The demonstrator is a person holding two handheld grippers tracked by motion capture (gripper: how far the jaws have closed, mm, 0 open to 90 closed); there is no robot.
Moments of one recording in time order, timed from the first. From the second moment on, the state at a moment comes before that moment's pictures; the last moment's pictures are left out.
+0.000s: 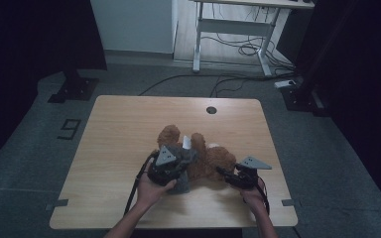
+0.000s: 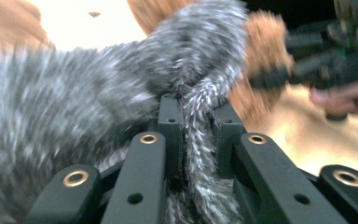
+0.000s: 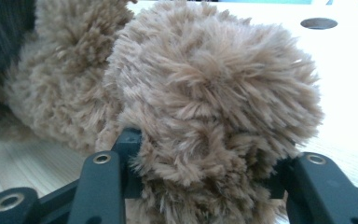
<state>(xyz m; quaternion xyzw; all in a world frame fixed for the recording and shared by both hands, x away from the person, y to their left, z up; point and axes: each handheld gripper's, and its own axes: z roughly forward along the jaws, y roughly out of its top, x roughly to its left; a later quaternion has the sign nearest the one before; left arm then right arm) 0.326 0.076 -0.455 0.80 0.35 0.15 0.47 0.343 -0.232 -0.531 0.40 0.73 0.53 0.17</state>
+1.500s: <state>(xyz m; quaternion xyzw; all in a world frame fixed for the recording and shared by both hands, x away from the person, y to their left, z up) 0.361 0.073 -0.418 0.82 0.37 0.17 0.41 0.340 -0.231 -0.533 0.39 0.73 0.53 0.19</state>
